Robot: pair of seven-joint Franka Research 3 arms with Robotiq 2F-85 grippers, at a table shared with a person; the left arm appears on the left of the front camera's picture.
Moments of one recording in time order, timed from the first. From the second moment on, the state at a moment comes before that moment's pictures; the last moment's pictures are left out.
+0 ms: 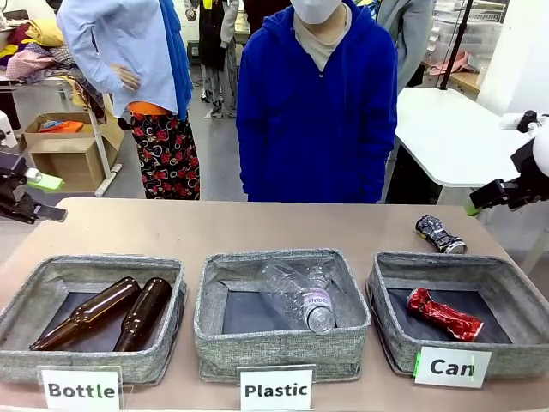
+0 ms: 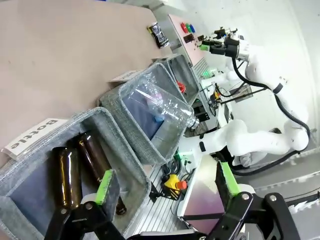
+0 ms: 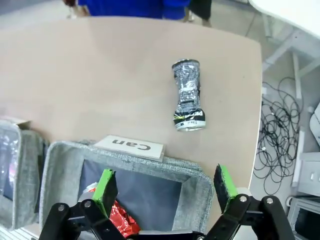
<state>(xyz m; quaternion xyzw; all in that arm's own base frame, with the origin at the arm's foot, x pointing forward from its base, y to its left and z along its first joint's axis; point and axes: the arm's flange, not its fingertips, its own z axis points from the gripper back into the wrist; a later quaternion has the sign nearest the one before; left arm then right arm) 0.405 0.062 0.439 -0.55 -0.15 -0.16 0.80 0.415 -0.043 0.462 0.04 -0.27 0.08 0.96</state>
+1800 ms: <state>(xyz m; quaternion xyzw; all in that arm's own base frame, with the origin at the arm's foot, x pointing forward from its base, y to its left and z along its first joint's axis) 0.400 0.060 0.446 -0.55 -0.15 -0.16 0.81 0.638 -0.036 0.313 0.00 0.04 0.03 1.00</state>
